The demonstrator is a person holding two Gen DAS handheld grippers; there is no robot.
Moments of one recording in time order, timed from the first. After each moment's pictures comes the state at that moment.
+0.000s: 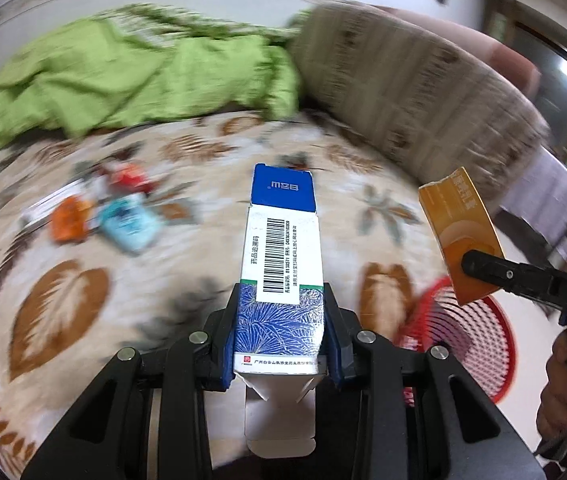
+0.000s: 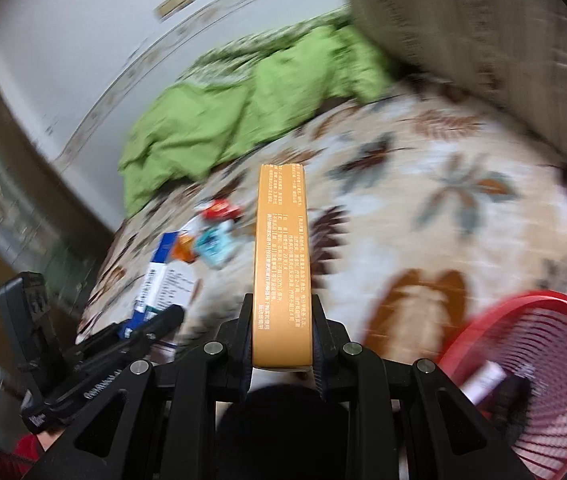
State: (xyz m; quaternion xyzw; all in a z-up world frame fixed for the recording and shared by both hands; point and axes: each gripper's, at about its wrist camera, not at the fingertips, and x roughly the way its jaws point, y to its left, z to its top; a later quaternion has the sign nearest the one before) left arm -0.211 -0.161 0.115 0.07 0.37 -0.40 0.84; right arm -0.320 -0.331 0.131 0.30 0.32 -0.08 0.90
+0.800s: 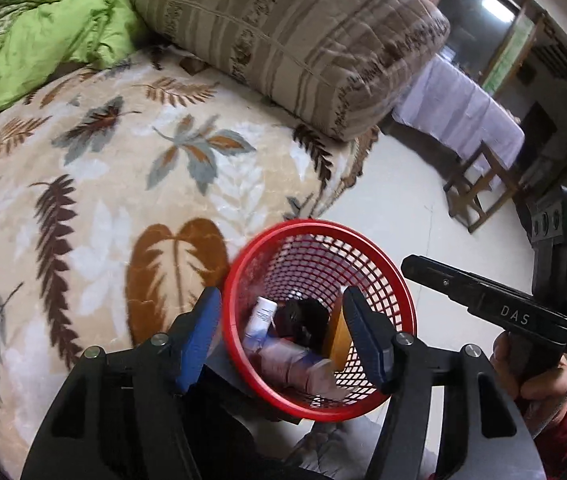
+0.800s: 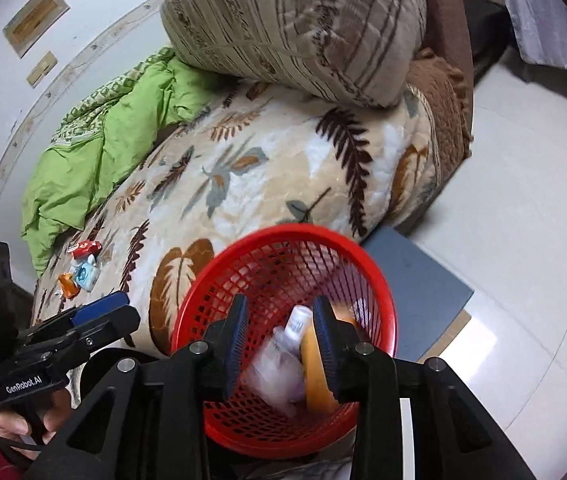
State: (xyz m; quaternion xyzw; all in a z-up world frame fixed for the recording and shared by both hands) left arm -0.289 -0.297 0.098 0.12 0.44 -0.55 0.70; right arm -0.458 -0.423 0.100 0.35 0.33 -0.25 0.84
